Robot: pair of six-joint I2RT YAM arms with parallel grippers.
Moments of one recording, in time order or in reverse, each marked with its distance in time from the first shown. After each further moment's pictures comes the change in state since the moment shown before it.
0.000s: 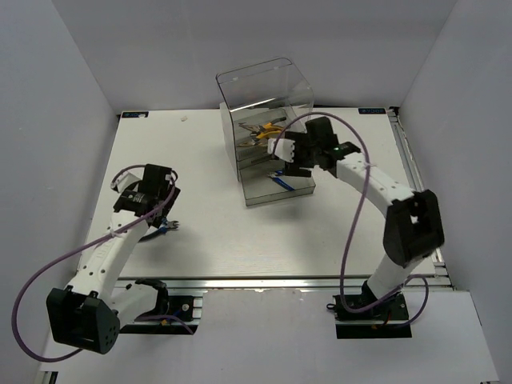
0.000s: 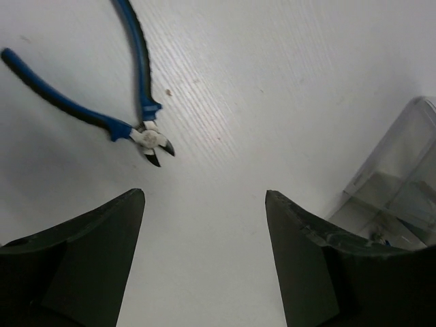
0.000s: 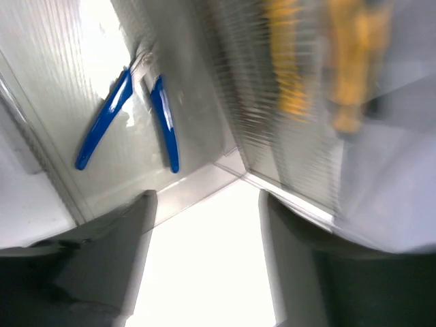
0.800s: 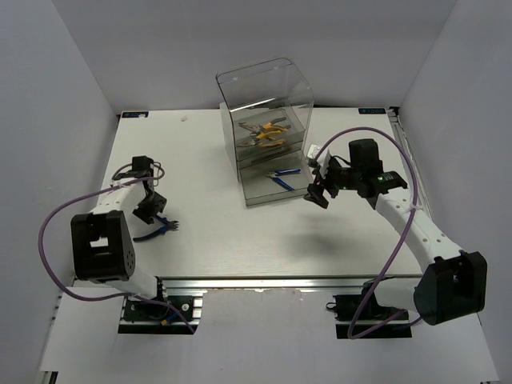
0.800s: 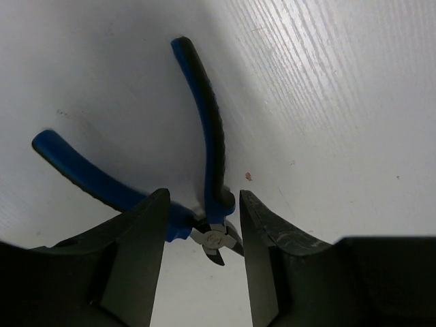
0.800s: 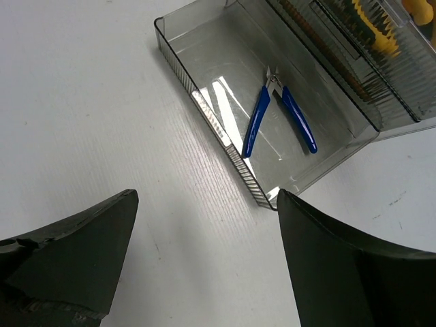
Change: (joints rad) left arm 0.332 0.450 0.041 0.099 0.154 0.300; right arm -0.169 -0.496 -0.340 -0.083 -0.462 0.450
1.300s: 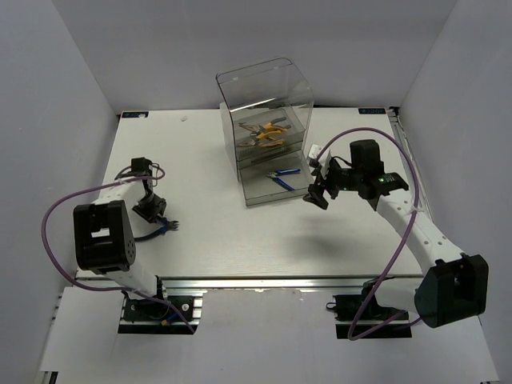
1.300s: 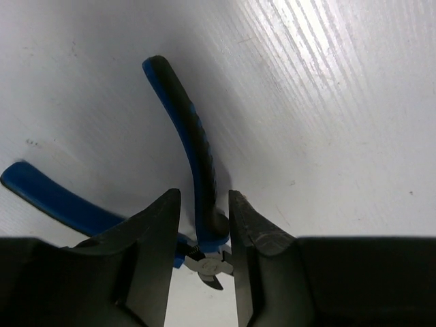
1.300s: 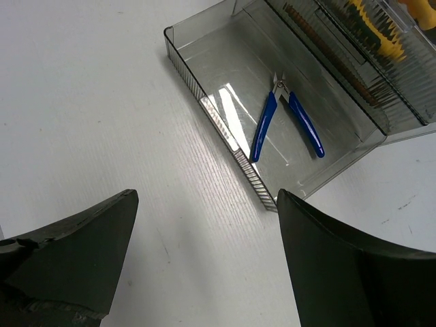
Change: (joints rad) left arm 0.028 0.094 -0.003 0.074 0.065 0.073; right arm -0.008 -0.015 -0.009 0.004 -0.029 0.031
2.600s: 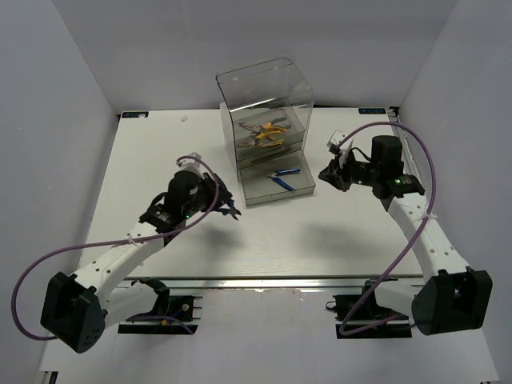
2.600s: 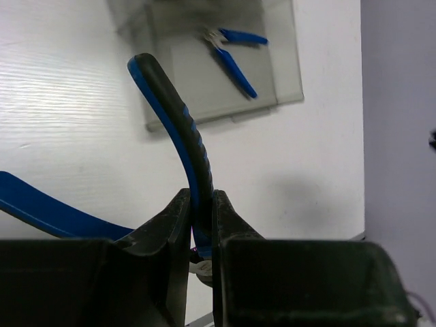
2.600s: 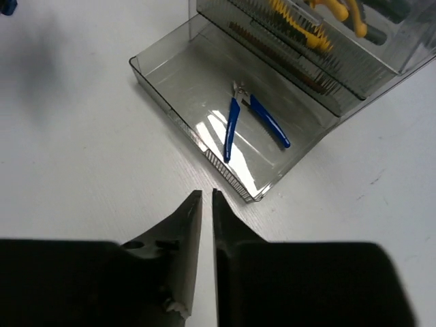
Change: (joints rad) left arm -0.616 -0.554 -0.249 0.526 0.273 0.027; right arm -0.127 -0.072 -0.003 0.075 -0.052 0.130
